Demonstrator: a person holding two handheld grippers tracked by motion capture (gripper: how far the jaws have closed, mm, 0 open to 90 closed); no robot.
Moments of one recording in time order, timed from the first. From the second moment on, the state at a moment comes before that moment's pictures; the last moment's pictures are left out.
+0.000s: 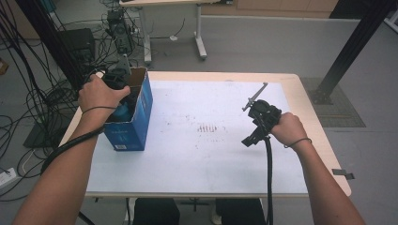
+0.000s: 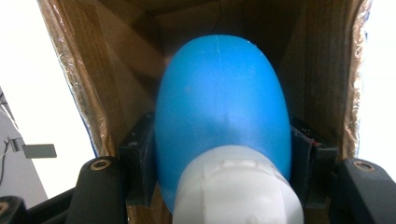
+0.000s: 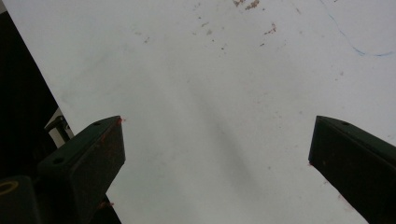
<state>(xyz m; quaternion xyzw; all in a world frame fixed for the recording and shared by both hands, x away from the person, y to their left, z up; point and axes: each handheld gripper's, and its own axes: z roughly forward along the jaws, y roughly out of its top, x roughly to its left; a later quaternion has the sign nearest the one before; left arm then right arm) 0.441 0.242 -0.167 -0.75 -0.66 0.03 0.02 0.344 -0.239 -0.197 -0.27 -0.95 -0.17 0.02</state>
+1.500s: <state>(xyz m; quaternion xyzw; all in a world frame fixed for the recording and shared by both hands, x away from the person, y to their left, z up) 0.441 0.242 -0.162 -0.75 -0.66 0.03 0.02 0.342 -0.240 -0.194 -0.27 -0.95 -0.17 0.01</state>
